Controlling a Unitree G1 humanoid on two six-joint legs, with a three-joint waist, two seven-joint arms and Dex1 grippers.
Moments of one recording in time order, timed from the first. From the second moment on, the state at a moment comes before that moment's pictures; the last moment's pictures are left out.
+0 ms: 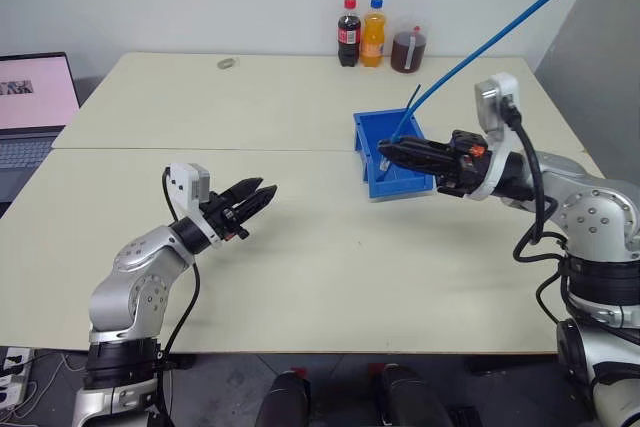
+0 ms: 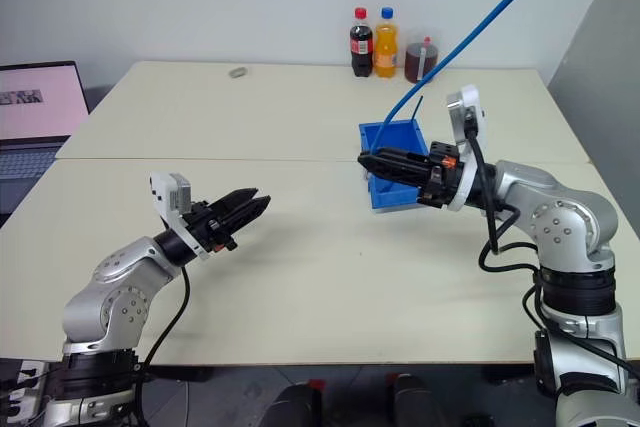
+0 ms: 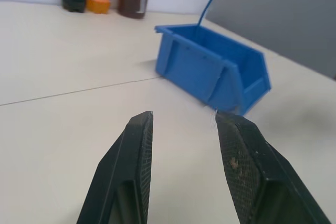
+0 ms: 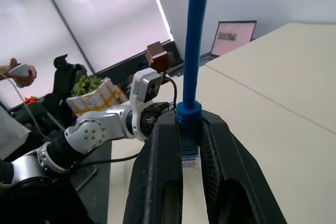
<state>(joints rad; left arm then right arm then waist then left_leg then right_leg) -0.22 0.50 0.23 -0.09 -0.56 0.42 -0.75 -0.70 -0.54 -0.09 -0.19 0.98 0.97 0.81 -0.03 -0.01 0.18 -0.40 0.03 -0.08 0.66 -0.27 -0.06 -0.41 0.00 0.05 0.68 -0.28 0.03</state>
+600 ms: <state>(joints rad) -0.02 0.62 0.39 0.08 -0.47 0.23 -0.76 -0.71 -0.49 0.05 -0.20 0.90 0.95 0.86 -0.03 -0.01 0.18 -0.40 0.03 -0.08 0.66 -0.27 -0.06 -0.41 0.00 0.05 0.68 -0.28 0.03</state>
